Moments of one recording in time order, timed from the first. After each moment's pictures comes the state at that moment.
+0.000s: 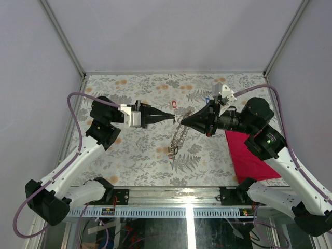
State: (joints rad) left arm -0.54 1.08 1.00 0.46 1.12 0.23; right arm 0.68 0.93 1.16 -0.16 -0.70 0.16
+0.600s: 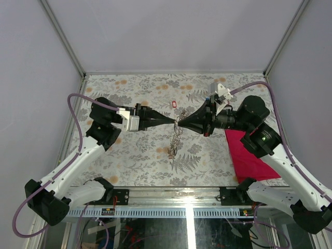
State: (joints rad) left arm -0.56 1.08 1.00 0.50 1.22 0.23; right arm 0.68 0.96 1.15 -0.09 -0.78 0.21
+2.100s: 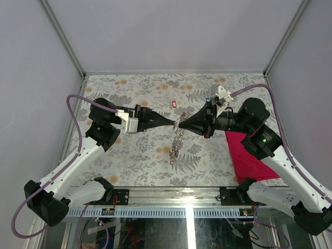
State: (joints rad) left arm -0.56 1.07 1.00 0.50 1.24 0.23; right arm 0.69 0.95 1.13 -0.09 -0.77 0.20
